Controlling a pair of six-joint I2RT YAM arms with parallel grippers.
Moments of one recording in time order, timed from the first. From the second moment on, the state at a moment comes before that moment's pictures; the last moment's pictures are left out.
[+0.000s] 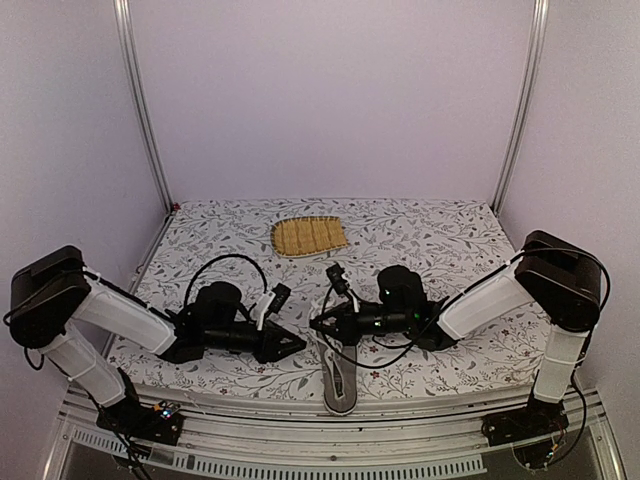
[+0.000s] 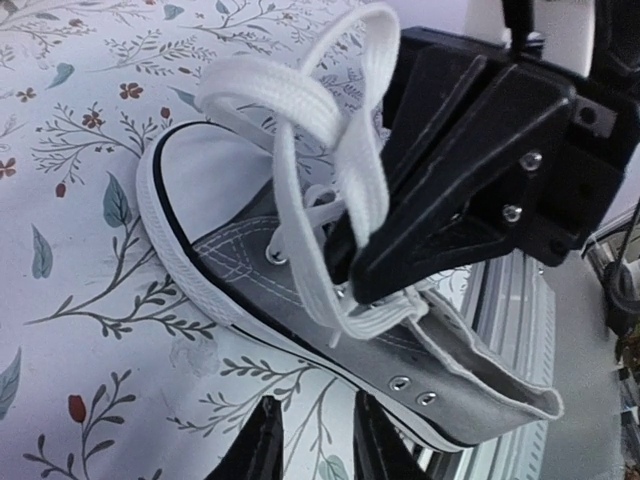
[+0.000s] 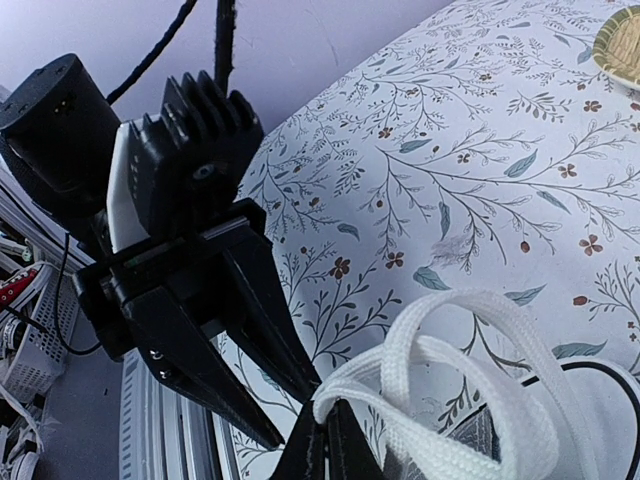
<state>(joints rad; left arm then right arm) -0.89 1.55 0.43 0.63 0.38 -0.45 0.96 1.88 0.79 0.77 -0.43 0.46</state>
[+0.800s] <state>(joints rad) -0.96 1.70 0.50 0.72 0.27 -0.37 0.95 1.88 0.79 0.77 -0.43 0.46</state>
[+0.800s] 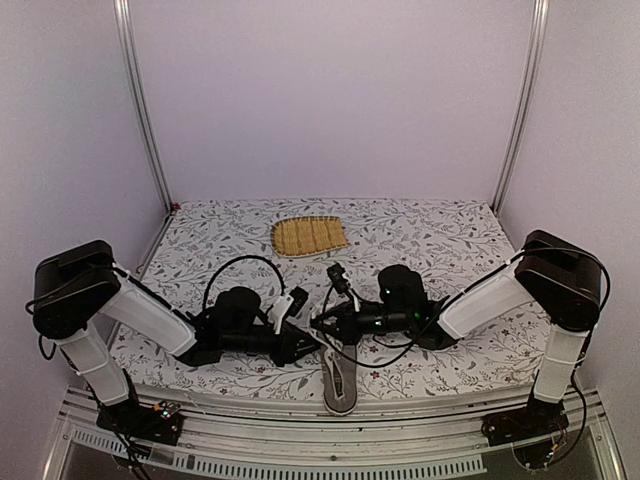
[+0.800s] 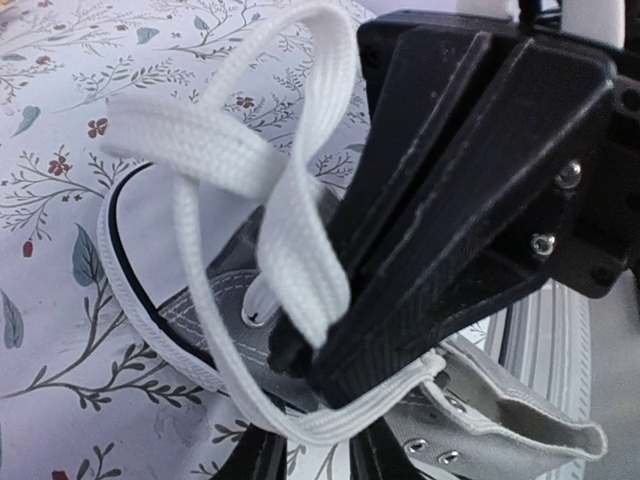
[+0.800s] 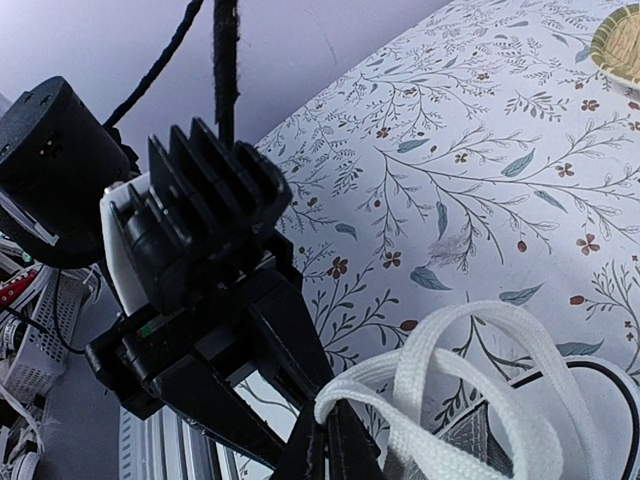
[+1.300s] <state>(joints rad) -0.97 1.72 0.53 0.75 0.24 -0.35 0.95 1.88 0.79 0.76 -0.45 0.47</state>
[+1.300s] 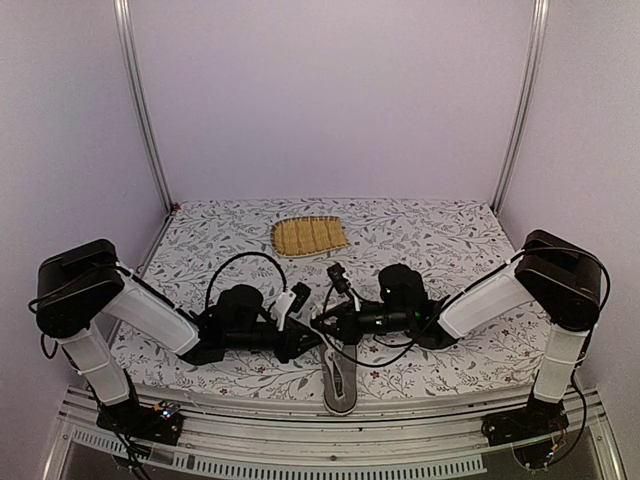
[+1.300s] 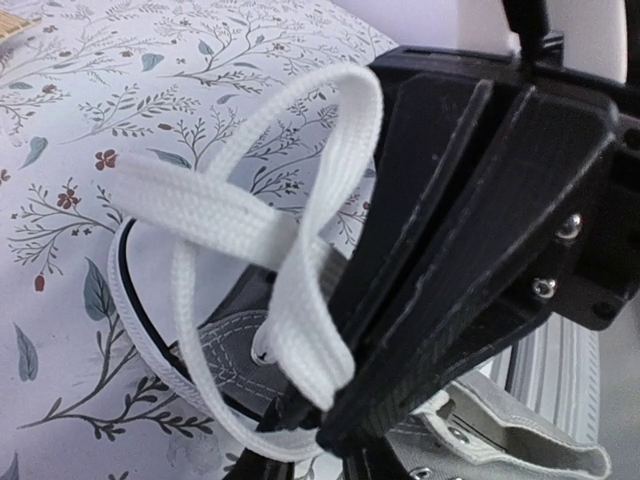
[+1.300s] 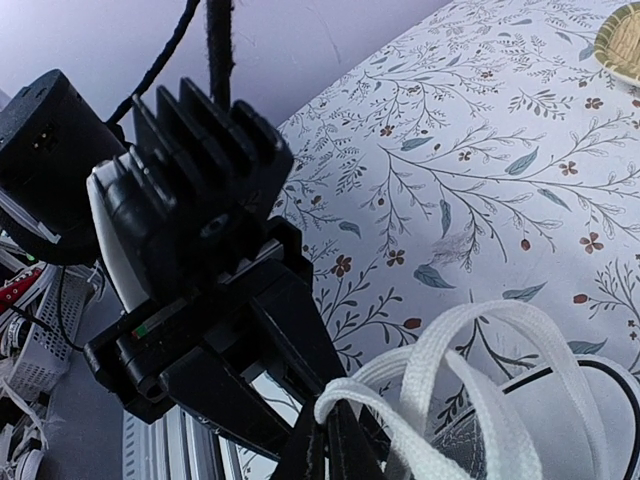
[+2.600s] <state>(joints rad) -0.97 1.59 0.51 0.42 0.14 -0.39 0.78 1.60 0.72 0.27 -0.28 0.29</state>
